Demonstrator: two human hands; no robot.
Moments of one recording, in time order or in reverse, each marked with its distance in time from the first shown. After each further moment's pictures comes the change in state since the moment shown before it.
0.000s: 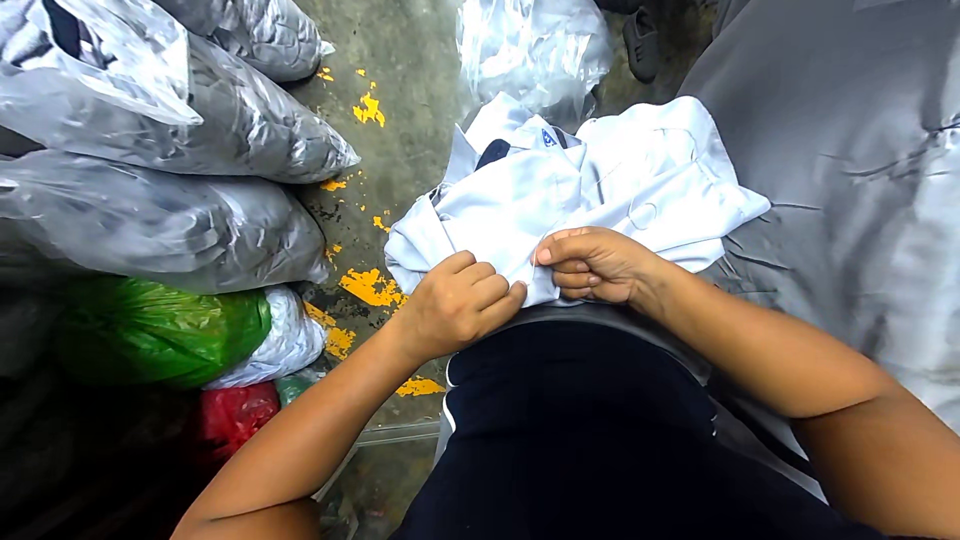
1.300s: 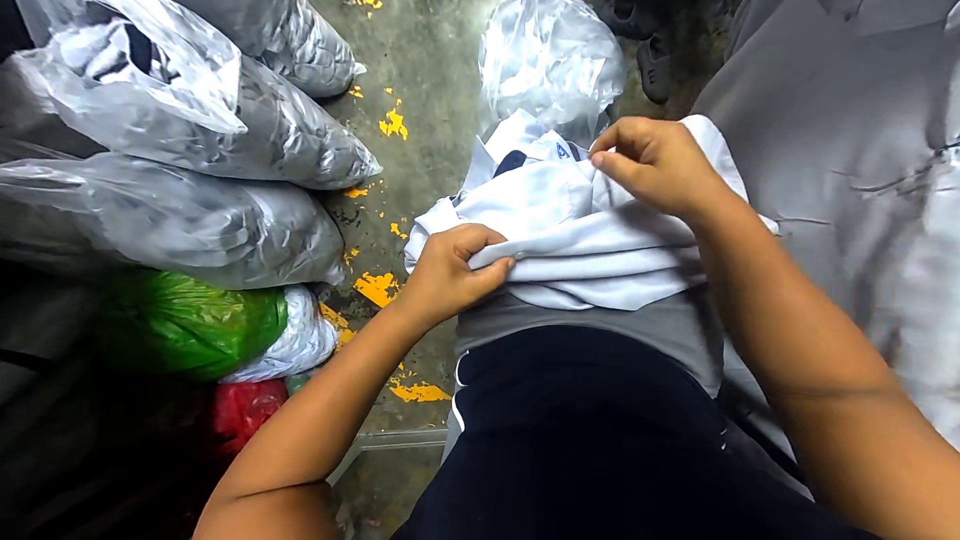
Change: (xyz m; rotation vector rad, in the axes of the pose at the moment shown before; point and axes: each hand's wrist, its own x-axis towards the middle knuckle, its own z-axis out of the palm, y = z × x) left_hand 0.008 -0.011 -0.013 -0.514 0.040 -0.684; right_hand -0.002 -0.084 -0.036 -1.365 0.419 -0.761
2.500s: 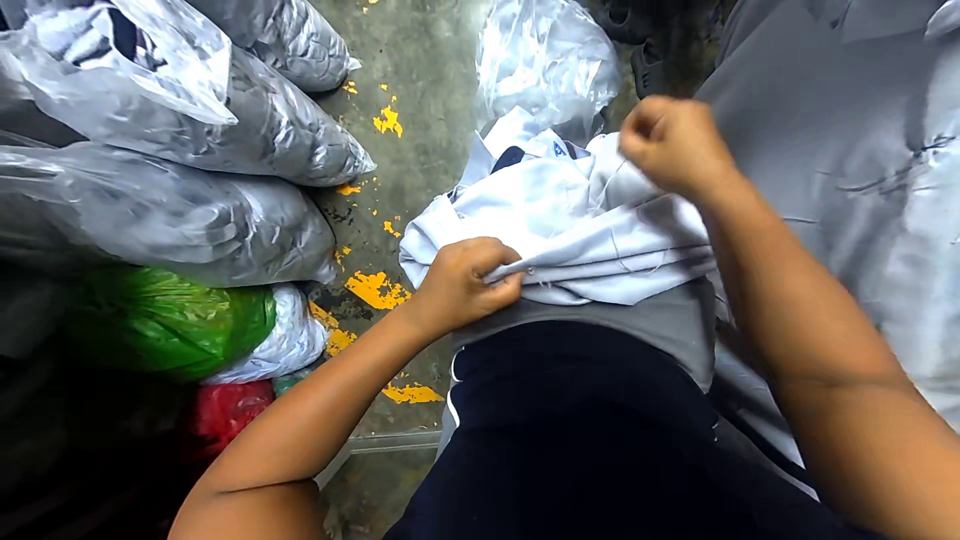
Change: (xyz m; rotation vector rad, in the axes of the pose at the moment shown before) left_hand -0.007 0.002 0.014 0.146 0.022 0.264; right_hand 0.004 -0.010 -0.018 -0.201 -0.027 0.229
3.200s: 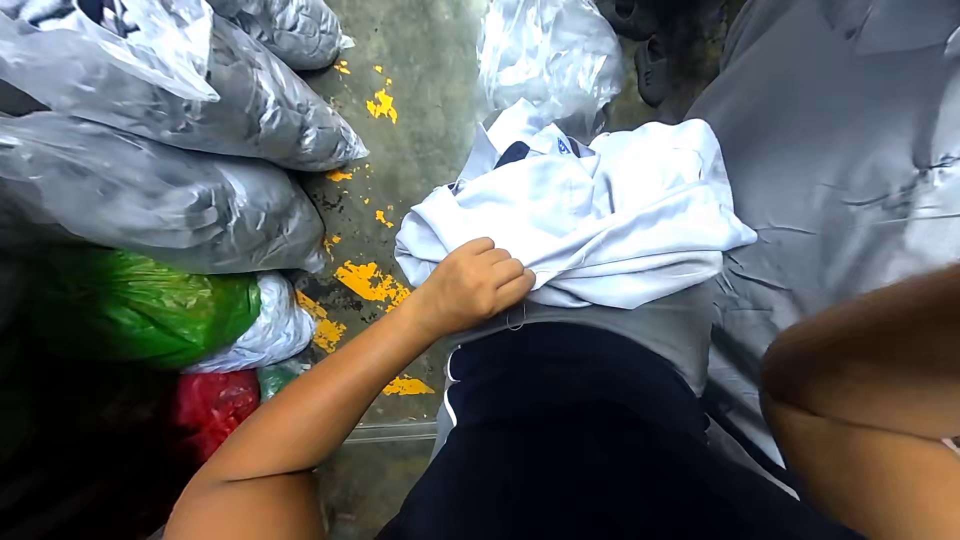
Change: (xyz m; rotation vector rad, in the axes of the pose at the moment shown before) left_hand -0.004 -0.017 0.010 0.338 -0.063 0.428; right_hand -0.149 0.072 -0.046 0.414 0.490 -0.637
